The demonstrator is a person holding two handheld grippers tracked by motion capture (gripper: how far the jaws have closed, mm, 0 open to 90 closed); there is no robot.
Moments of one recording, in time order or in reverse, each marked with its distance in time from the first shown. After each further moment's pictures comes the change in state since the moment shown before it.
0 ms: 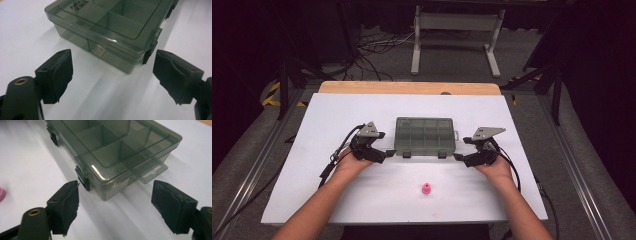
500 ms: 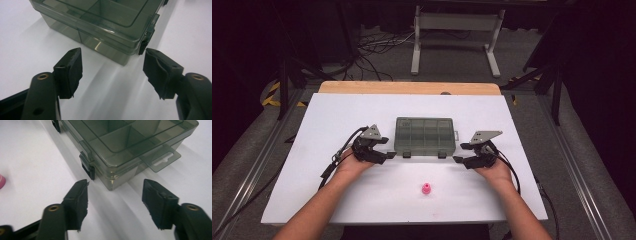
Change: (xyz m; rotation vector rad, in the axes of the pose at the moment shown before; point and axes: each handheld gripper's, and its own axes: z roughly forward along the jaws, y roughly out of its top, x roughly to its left) left arm -0.004 -0.001 0.005 0.050 -0.030 0.023; right arm 0.005 -0.006 0.003 0.042 0.016 -0.023
